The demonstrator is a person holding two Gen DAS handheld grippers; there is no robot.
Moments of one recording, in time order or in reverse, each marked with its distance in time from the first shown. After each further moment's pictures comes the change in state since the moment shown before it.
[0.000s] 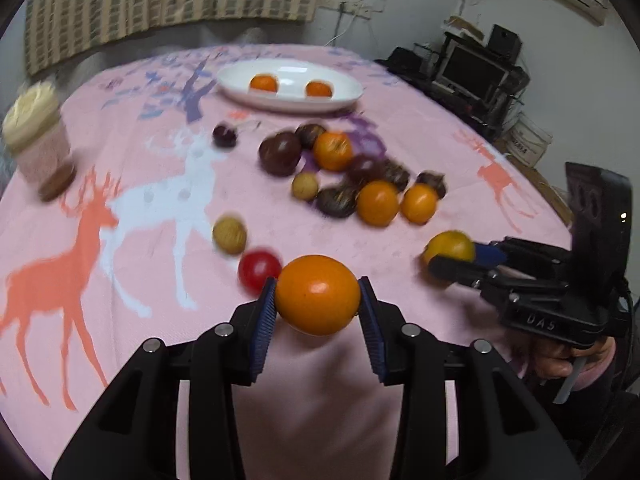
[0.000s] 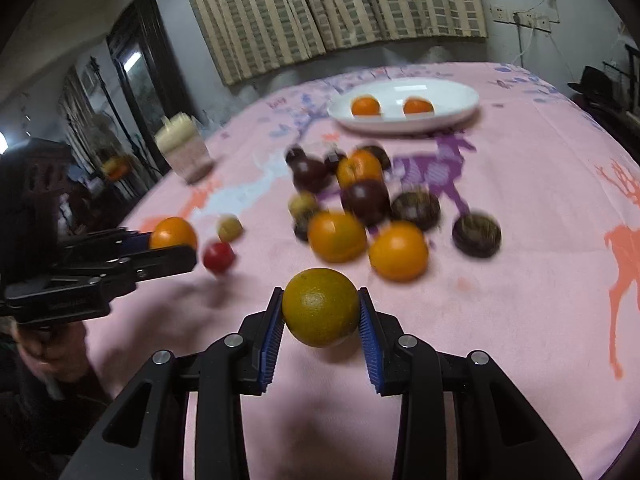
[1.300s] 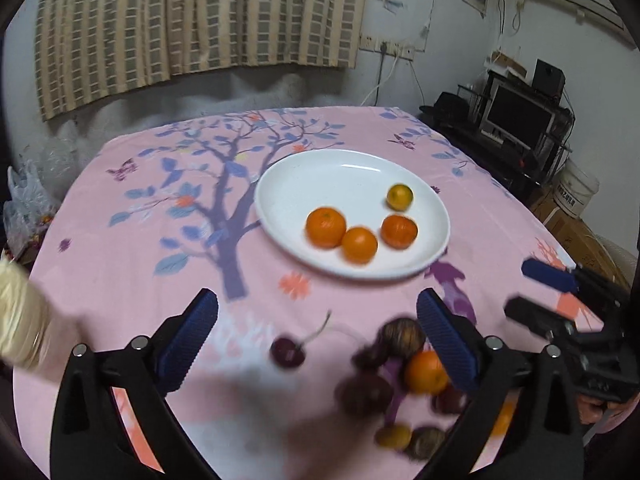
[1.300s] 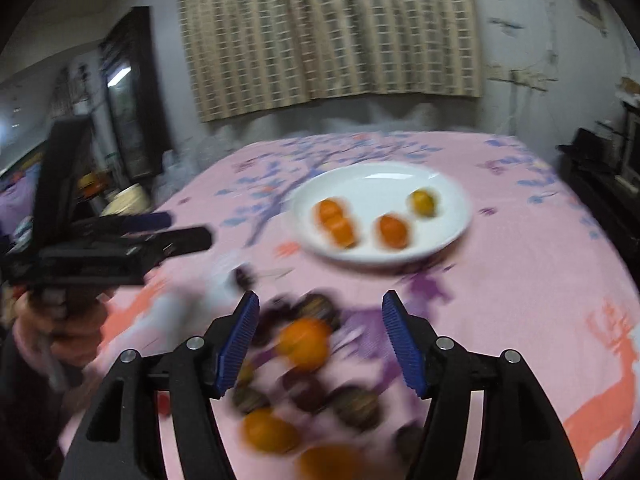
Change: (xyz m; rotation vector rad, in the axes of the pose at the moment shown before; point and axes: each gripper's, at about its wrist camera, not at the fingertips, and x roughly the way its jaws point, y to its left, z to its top) left arm 0.060 0.062 0.154 -0.040 -0.115 0.155; right arm 0.039 -0.009 0.097 -0.108 -0.103 -0.088
